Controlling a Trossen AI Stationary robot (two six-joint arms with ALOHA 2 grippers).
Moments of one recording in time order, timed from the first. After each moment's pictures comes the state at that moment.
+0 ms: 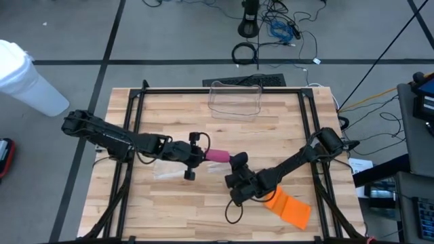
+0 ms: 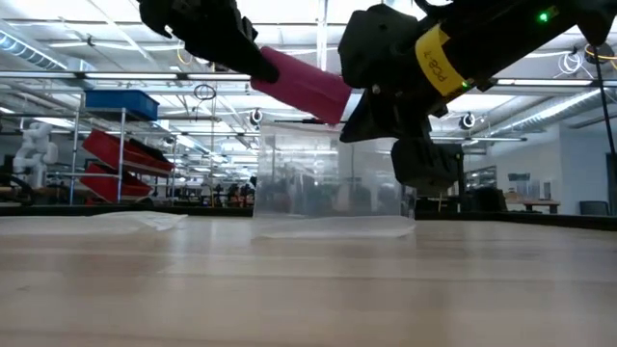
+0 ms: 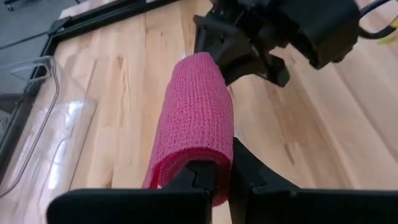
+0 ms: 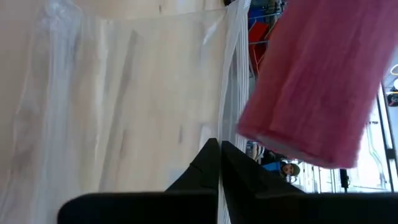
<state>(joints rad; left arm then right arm) -0.21 1.37 0.89 -0.13 -0.21 0.16 0.46 1.95 1.14 -0.20 1.19 -0.39</state>
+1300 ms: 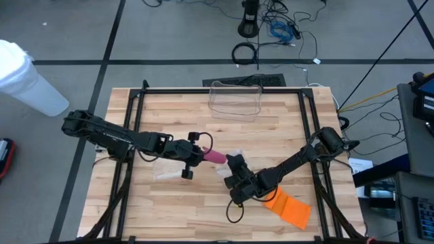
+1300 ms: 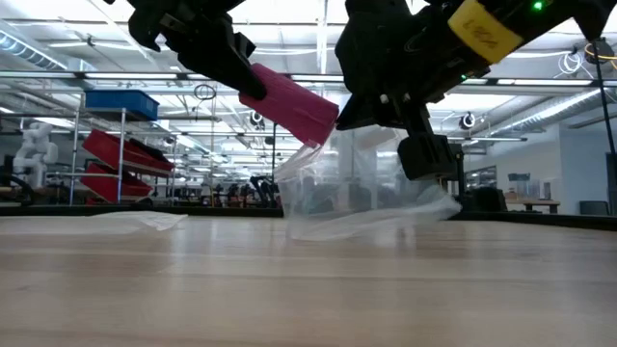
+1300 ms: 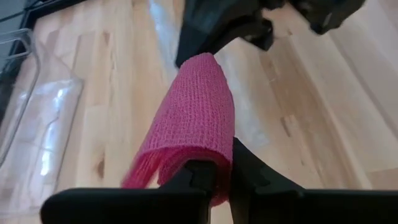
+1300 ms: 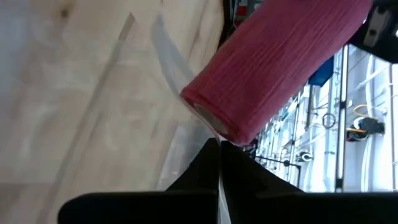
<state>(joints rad) -0.18 1.37 0.89 -0.22 -0.16 0.17 0.46 1.94 1.14 -0.14 1.22 -0.69</state>
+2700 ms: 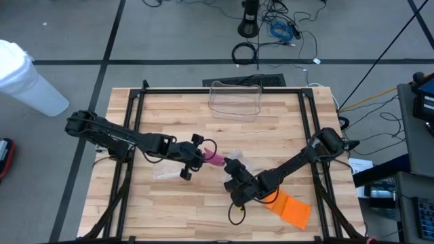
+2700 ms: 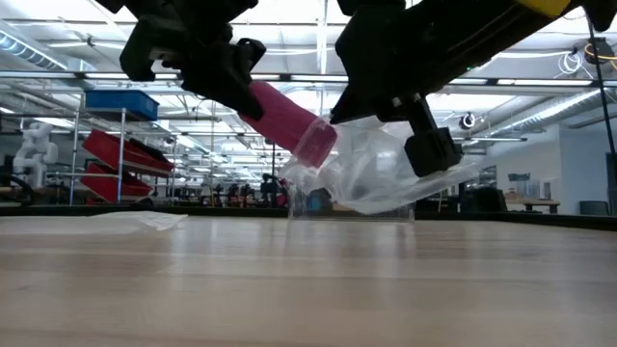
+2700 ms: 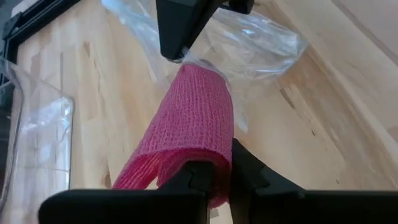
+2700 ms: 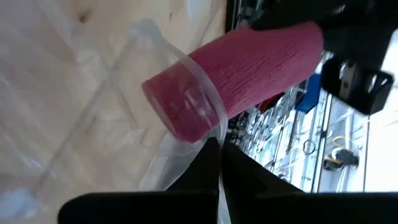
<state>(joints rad) -0.18 1.42 0.89 -0.22 -0.13 0.39 0.48 1.94 1.14 -0.05 1.20 -0.93</state>
